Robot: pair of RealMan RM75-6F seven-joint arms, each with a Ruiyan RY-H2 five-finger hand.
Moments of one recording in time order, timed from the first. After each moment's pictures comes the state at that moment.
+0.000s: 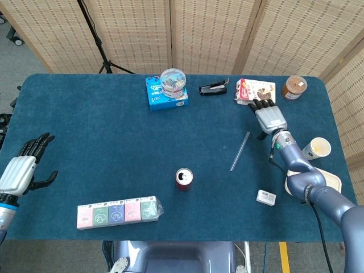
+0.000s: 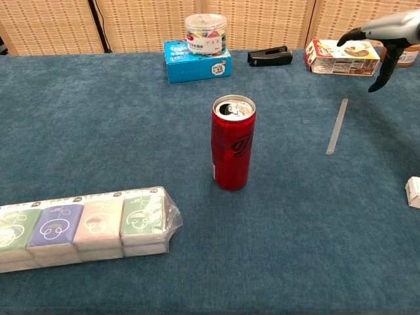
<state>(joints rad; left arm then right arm) -0.30 -0.96 -0.09 -1.78 1.37 1.22 -0.18 0.93 -1.46 0.16 -0.83 -1.14 0.52 -0.04</state>
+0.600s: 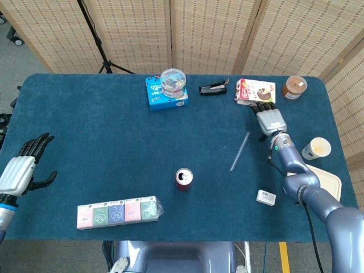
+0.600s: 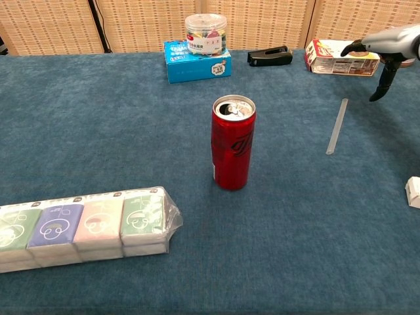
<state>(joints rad) -0.30 -0.95 -0.09 -1.78 1.38 1.22 -0.19 0.93 -1.59 0.16 -0.65 -1.15 0.50 -0.03</state>
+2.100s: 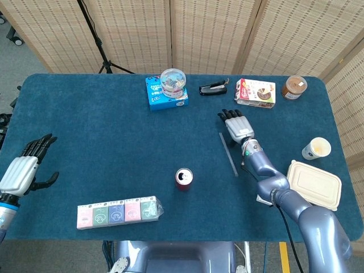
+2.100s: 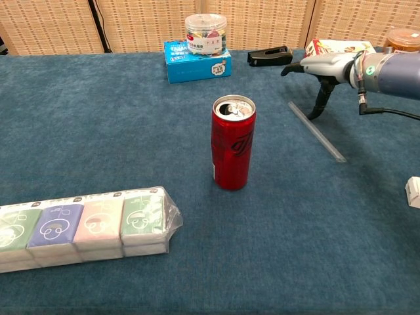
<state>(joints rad) -0.31 -0.95 -0.09 -1.78 1.39 1.19 -0.19 0.99 -1.75 0.20 -0.63 -1.27 0.52 0.12</state>
